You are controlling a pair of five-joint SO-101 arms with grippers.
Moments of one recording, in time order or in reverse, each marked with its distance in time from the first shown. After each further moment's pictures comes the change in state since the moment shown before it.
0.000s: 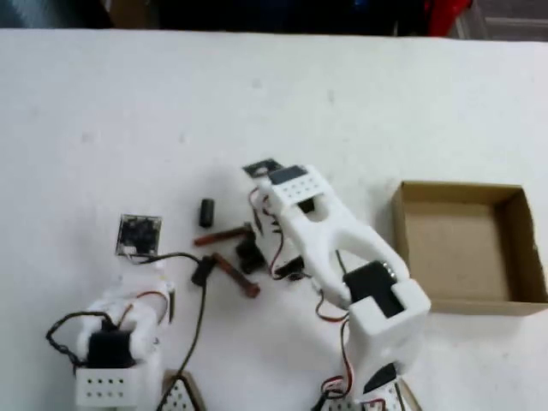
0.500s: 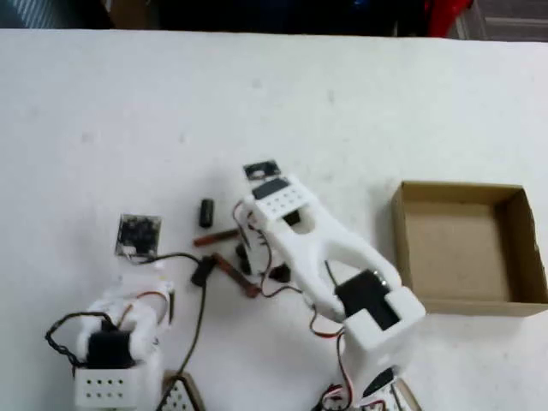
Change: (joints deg) left arm 0.0 0.0 0.0 0.0 0.0; right arm -6.6 -1.2 4.6 -3.7 -15.6
